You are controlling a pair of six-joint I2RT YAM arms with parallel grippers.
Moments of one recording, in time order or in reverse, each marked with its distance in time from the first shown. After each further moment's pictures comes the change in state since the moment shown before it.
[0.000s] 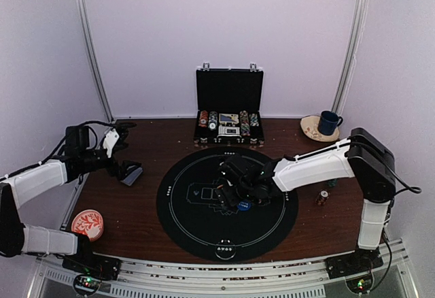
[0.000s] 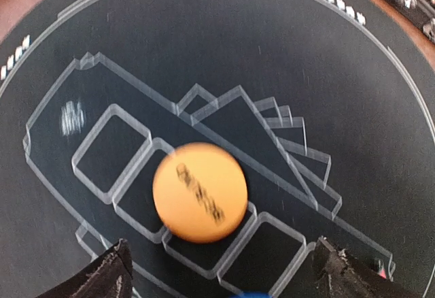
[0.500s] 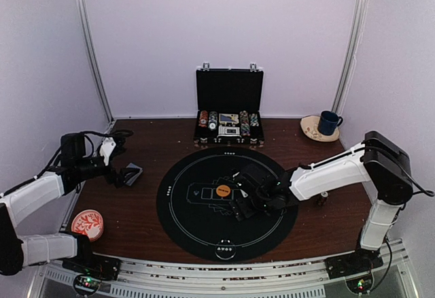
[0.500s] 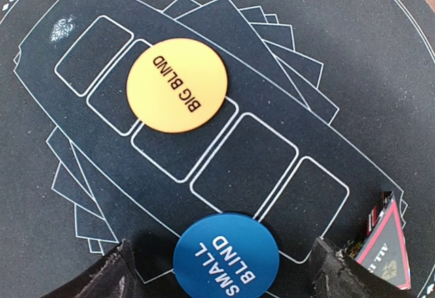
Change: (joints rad) left arm 0.000 -0.129 -0.098 0.018 0.000 0.003; right arm 0.000 -0.134 -0.232 0.047 -0.066 0.007
